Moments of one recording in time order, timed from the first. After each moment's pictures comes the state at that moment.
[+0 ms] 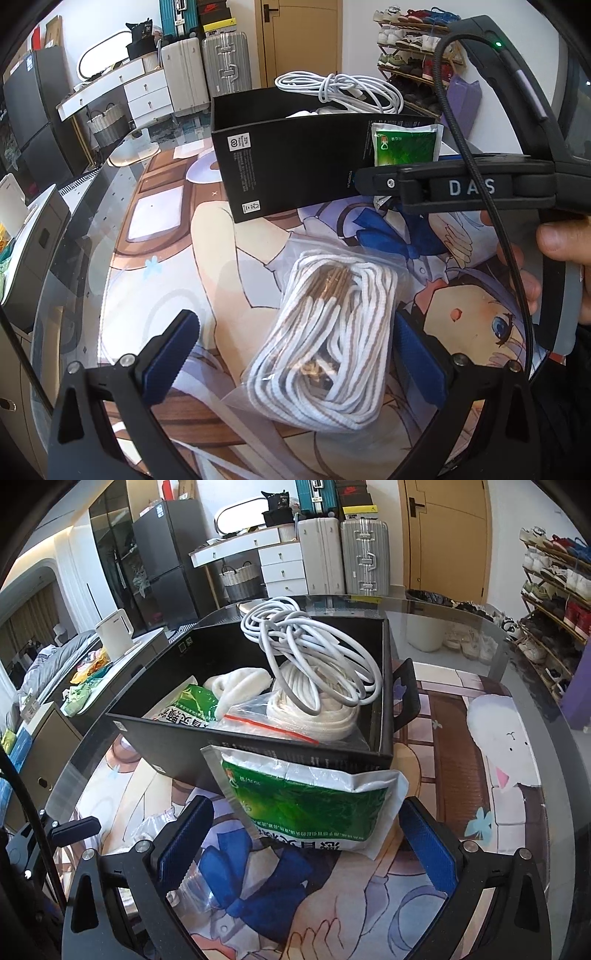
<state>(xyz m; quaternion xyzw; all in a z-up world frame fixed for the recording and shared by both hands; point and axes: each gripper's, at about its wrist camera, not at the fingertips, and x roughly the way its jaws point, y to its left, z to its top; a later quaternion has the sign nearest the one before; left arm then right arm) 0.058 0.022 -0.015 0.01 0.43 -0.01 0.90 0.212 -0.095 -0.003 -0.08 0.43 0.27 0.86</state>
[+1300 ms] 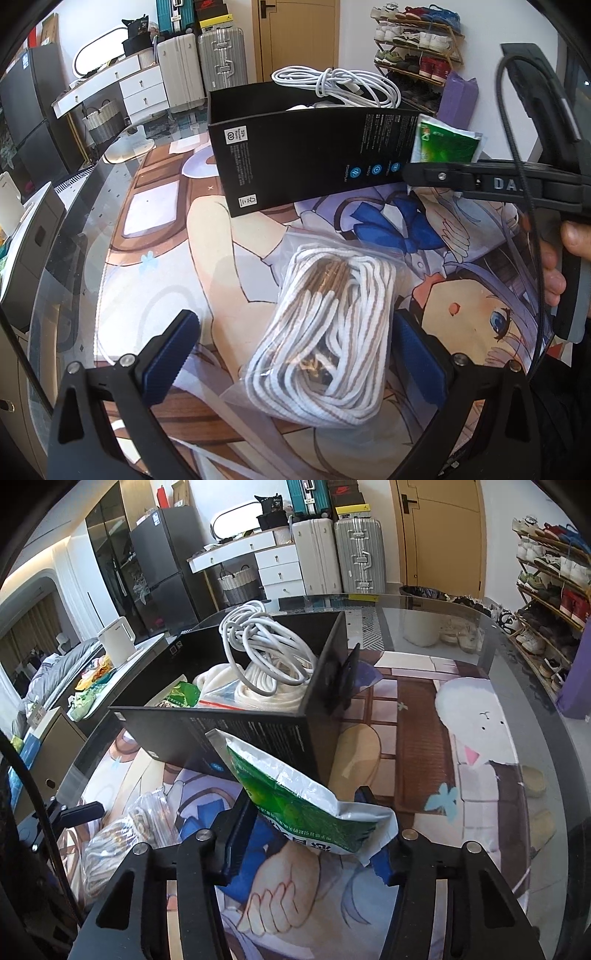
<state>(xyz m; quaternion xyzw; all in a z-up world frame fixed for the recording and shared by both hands) 0.057 0.024 -0.019 0.01 0.44 -0.02 0.90 0.204 -0.146 0.000 -0.05 0.42 0.28 0.86</state>
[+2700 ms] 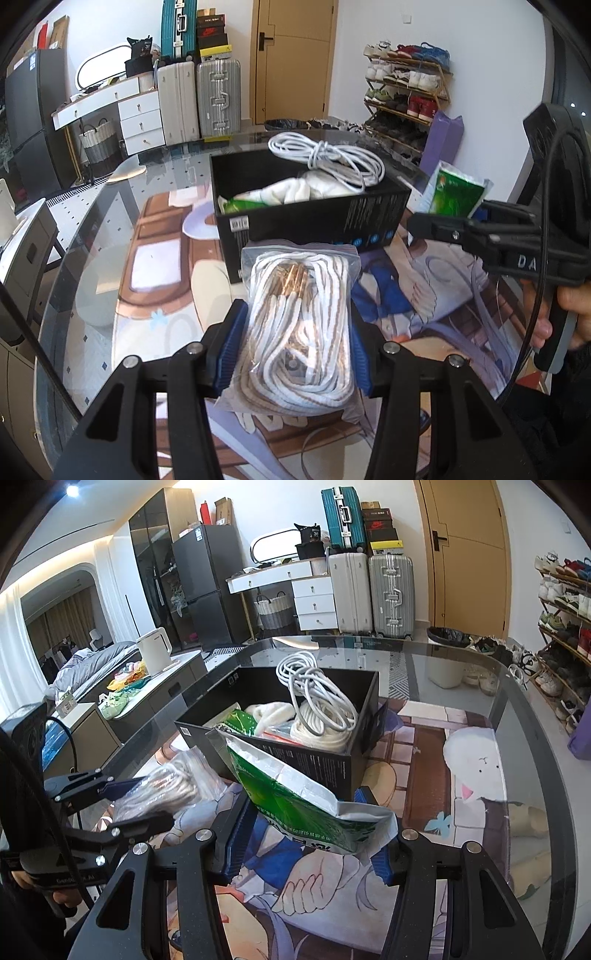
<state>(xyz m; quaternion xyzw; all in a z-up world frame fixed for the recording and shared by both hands) 0.061 0.029 0.028 -0.02 0.37 -0.04 0.93 0.167 -0.151 0.047 -0.06 0.36 0.34 0.87</state>
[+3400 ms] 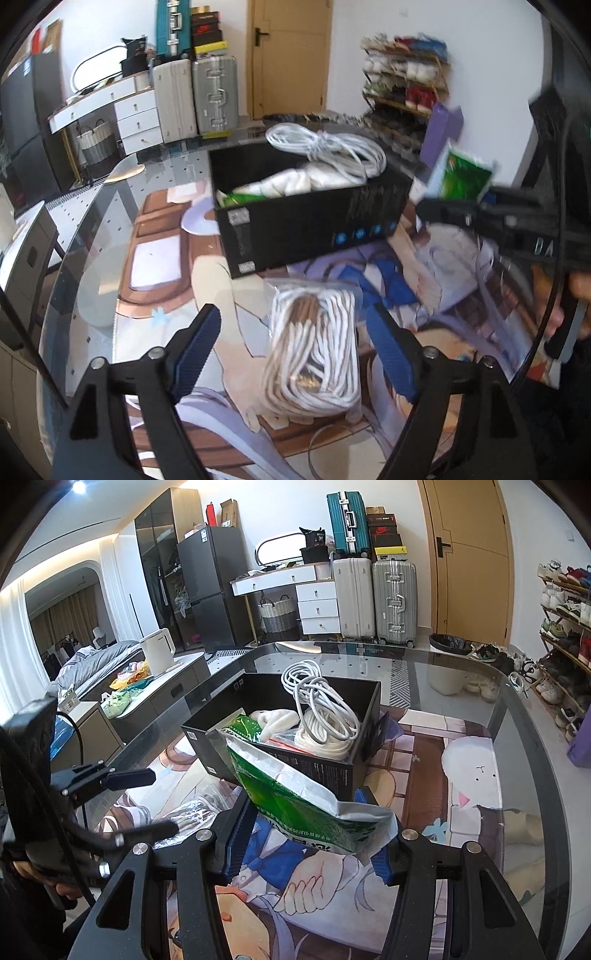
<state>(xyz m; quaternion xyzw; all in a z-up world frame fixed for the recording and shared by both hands) 0.064 0.023 0.016 0.00 0.39 -0.05 0.92 0.160 -0.151 0.053 -0.07 0.35 0.35 0.87</state>
